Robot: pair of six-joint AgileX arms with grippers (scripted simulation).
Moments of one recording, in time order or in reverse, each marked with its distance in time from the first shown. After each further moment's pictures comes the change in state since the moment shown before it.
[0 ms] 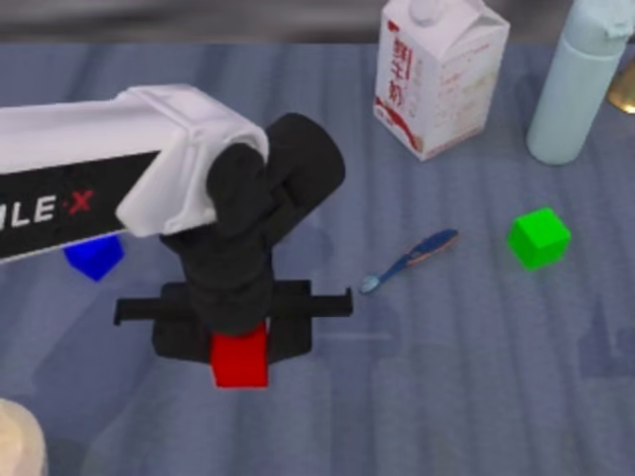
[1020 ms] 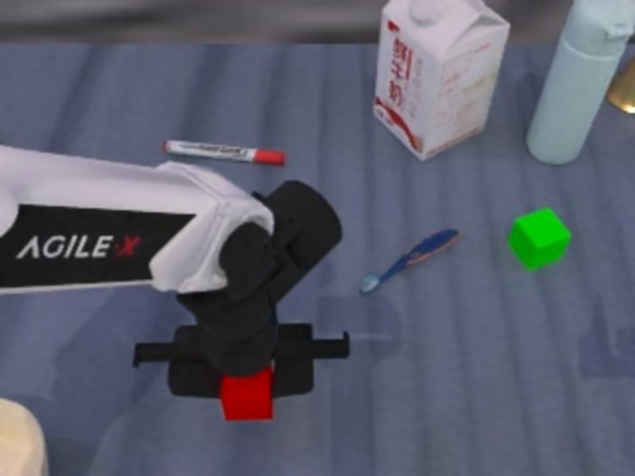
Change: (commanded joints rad) left arm 0.000 0.099 -0.158 0.262 0.000 0.001; right arm 0.000 0.000 0.000 0.000 0.000 0.000
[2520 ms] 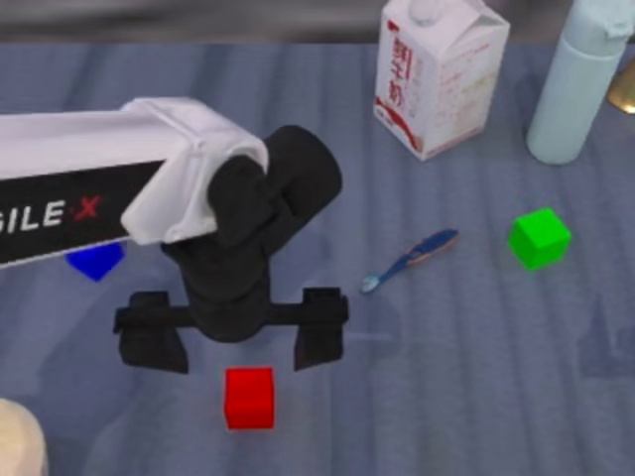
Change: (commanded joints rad) left arm 0.010 -0.093 0.136 -0.240 0.000 -0.009; right arm 0.000 0.000 0.000 0.000 0.000 0.000
